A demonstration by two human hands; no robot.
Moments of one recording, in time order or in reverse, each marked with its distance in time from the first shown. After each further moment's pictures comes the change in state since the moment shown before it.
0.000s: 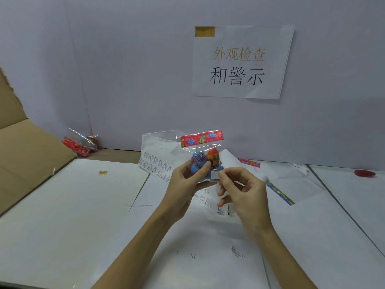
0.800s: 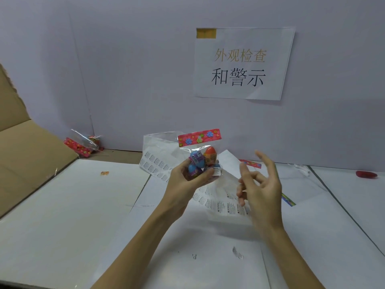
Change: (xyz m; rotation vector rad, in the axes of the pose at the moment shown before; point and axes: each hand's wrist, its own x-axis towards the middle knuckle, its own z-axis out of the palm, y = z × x) left_hand 0.001 0.001 -0.004 0.026 -0.030 0.081; right_hand 0.007 -0.003 -0.017 0.110 0.177 0.024
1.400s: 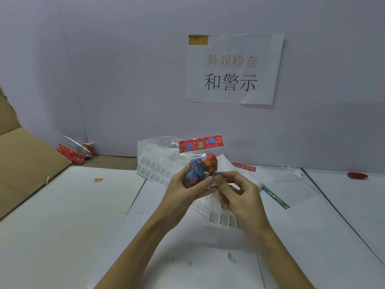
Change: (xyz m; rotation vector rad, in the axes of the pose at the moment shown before) left_hand -0.003 0.000 0.006 -0.053 -0.077 -0.043; right_hand -0.005 -0.004 0.010 -0.051 -0.238 0.104
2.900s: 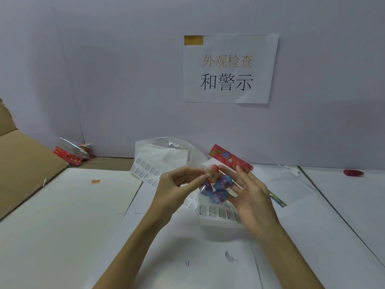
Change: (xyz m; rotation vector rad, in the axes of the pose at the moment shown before) left_hand 0.001 0.003 -0.013 0.439 0.094 0.105; right_hand 0.013 -0.003 -0.020 0.492 0.075 0.220
